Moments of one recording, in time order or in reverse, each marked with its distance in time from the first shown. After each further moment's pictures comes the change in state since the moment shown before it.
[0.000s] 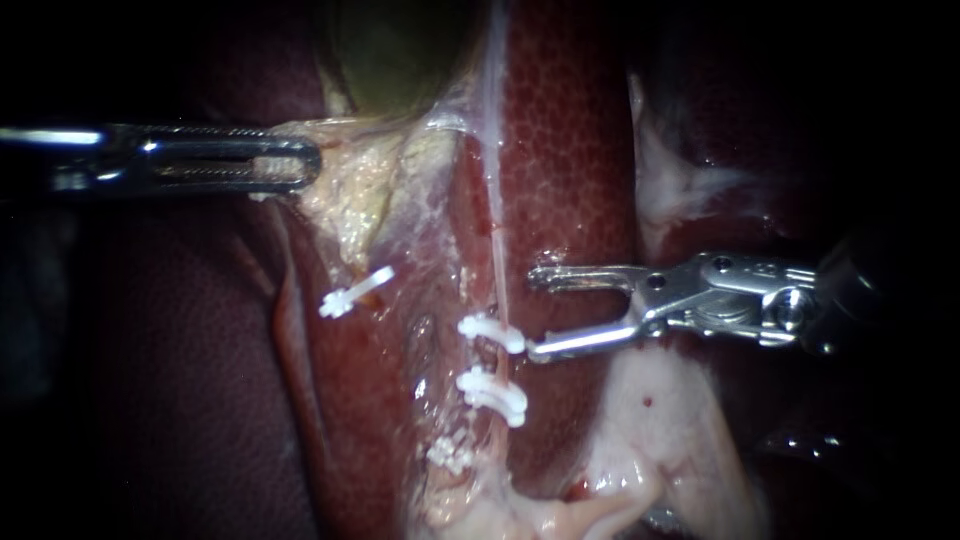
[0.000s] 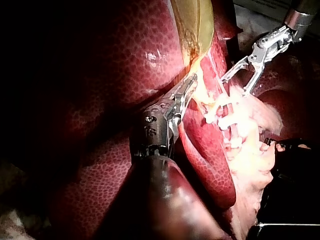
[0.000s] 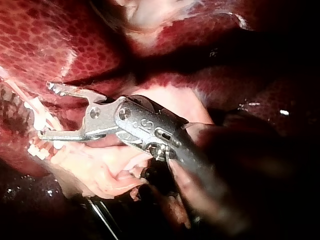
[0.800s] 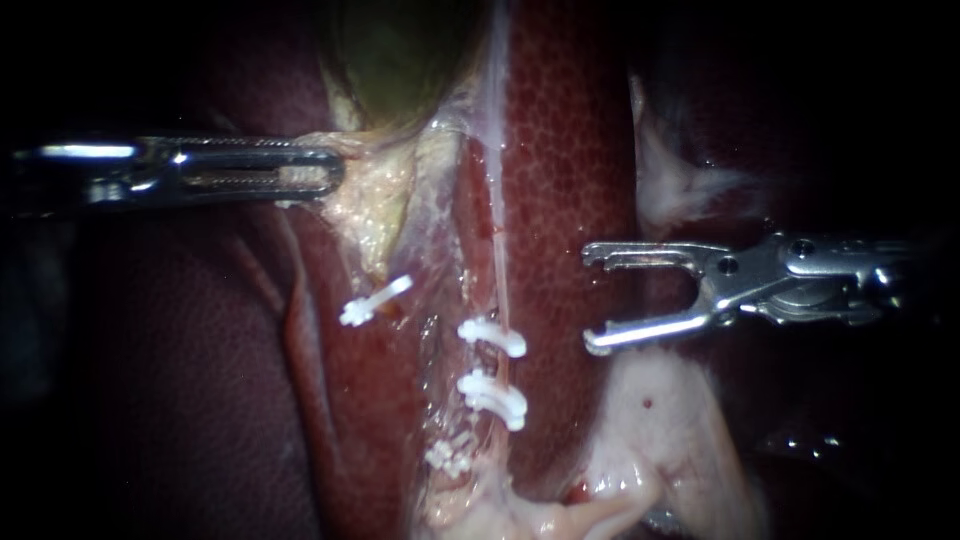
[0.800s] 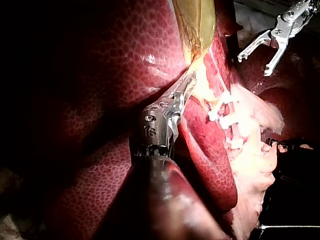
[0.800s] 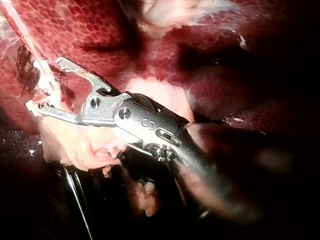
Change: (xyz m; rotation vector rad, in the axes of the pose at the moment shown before) right arm 0.005 -0.004 -0.004 0.024 0.021 -0.127; left arm 0.003 0.001 0.004 -0.005 0.008 0.021
